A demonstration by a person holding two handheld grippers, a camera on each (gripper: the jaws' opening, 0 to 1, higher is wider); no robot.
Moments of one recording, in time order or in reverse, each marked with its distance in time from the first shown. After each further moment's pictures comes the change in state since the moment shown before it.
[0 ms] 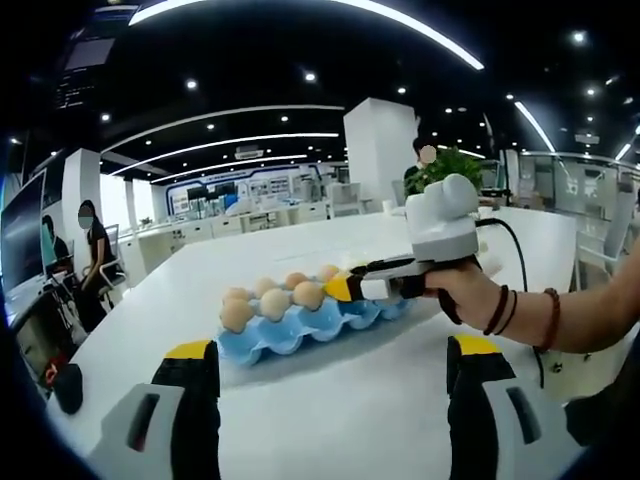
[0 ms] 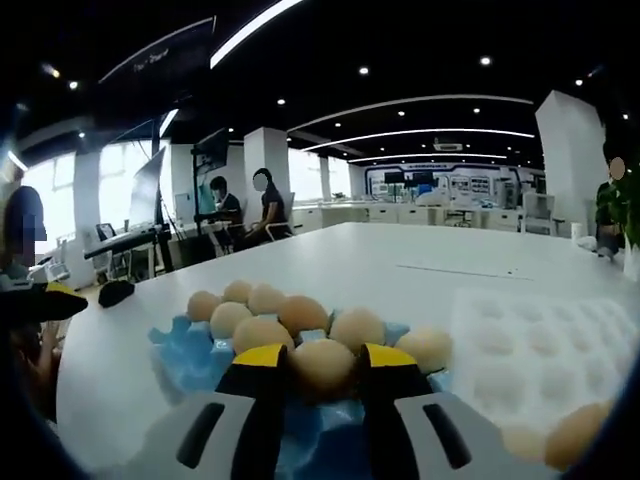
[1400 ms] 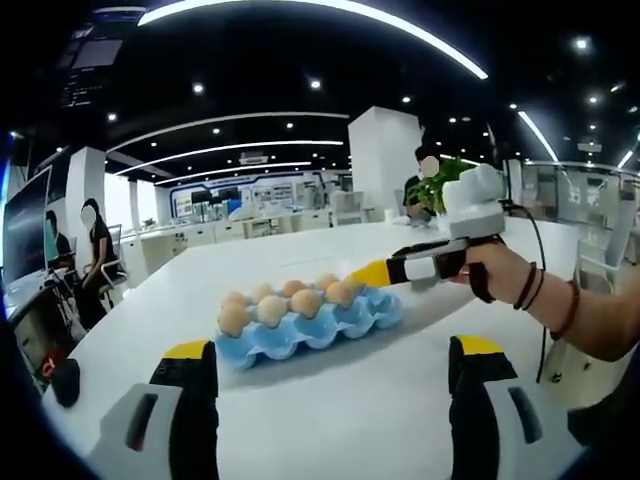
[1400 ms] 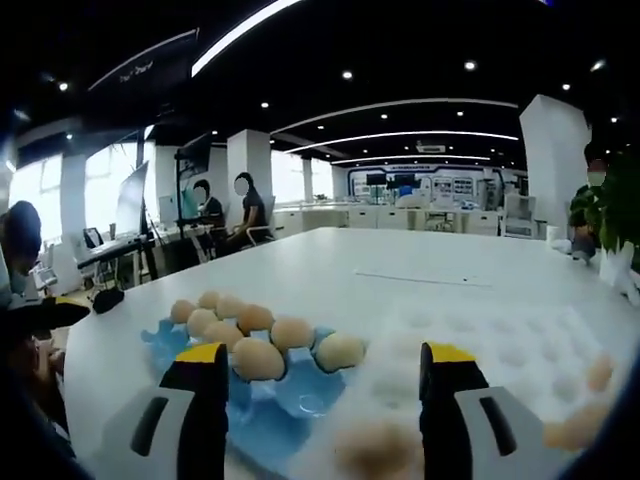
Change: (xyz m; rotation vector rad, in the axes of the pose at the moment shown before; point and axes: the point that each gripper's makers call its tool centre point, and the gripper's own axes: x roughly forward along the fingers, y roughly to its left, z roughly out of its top) left arm -0.001 -0.013 0.006 -0.017 -0.029 0.013; right arm -0.052 -0.057 0.019 0.029 0.001 -0.084
